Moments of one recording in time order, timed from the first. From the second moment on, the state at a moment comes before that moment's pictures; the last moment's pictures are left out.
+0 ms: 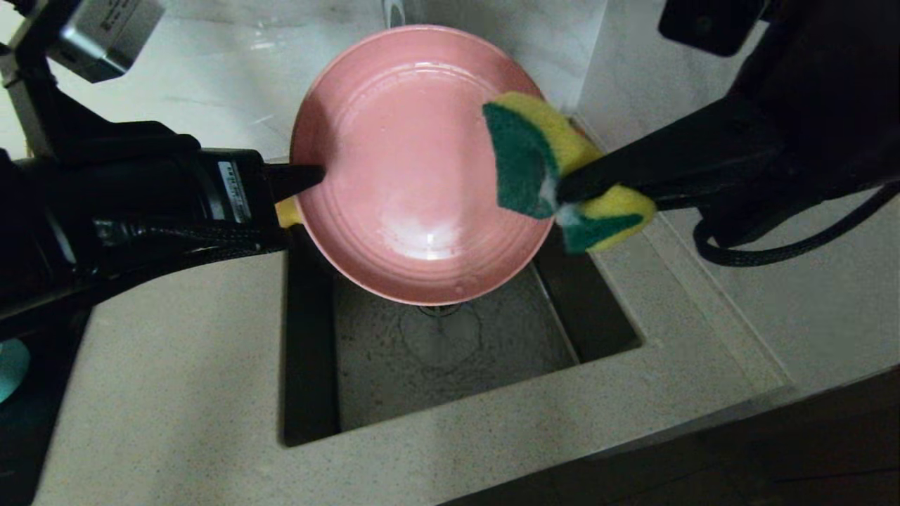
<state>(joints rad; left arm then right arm) -0.64 1.31 -1.10 -0.17 0.16 -0.06 0.67 1.60 -1.89 0.66 0.87 0.55</state>
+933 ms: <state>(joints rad) -0.69 1.39 -1.11 -0.21 0.18 -0.08 0.78 1.80 -1.93 0.62 0.75 0.56</state>
